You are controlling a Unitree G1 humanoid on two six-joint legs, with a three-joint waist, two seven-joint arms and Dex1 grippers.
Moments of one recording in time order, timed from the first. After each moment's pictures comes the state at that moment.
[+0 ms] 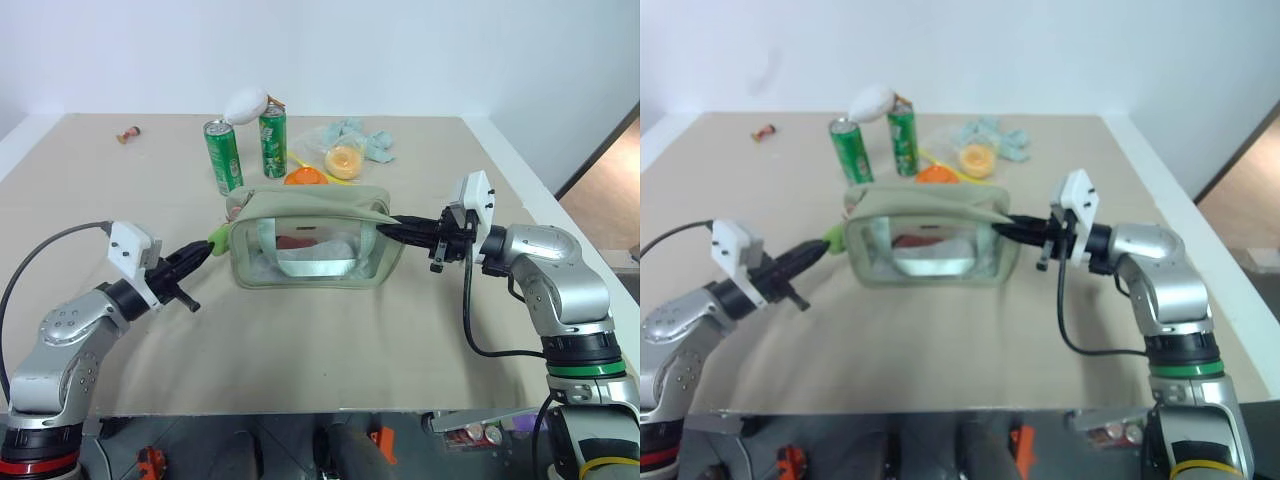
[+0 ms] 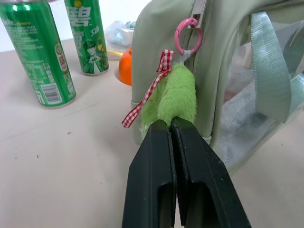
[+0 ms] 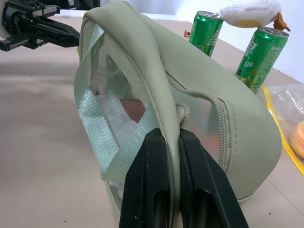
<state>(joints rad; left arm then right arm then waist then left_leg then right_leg) -0.13 0.58 0.26 -0.30 -0.55 0.40 -0.66 -0.58 -0.67 -0.03 0.02 0.43 0.33 1.10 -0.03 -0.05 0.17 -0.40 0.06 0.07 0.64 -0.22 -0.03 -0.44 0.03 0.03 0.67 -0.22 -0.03</state>
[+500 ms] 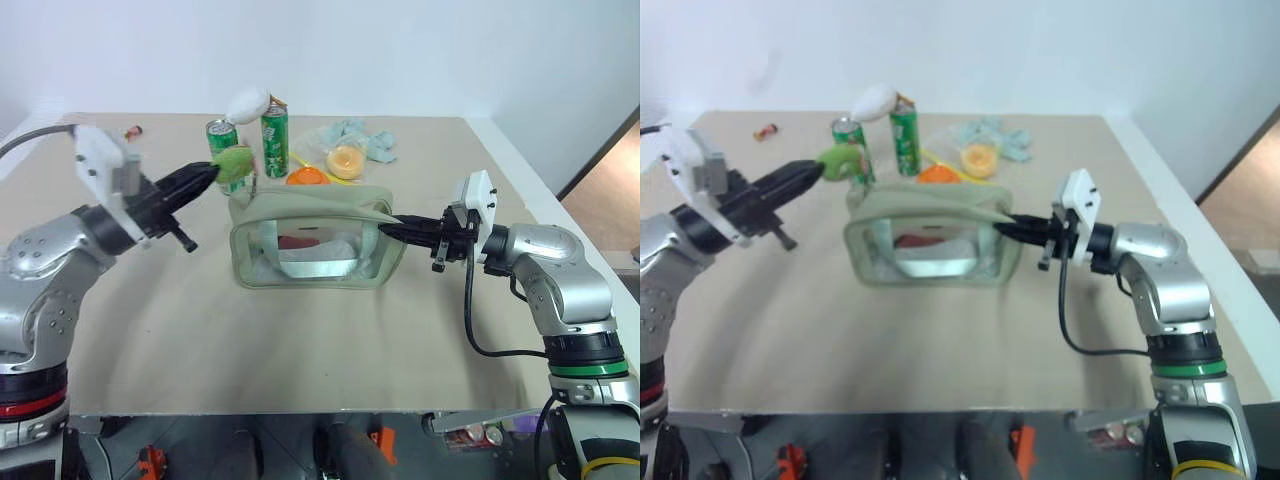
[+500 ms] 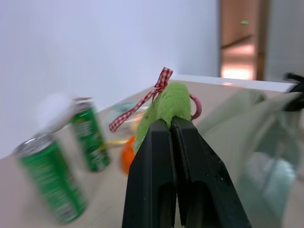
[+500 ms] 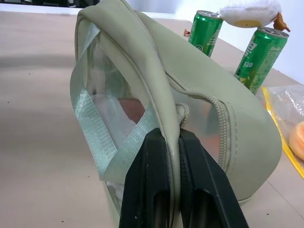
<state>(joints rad) -0.47 0.69 0.23 -0.36 -0.67 0.50 -0.69 -0.58 -0.68 -0.03 0.02 0.43 0.33 1.09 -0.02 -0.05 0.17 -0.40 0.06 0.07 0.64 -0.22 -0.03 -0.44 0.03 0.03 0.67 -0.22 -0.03</state>
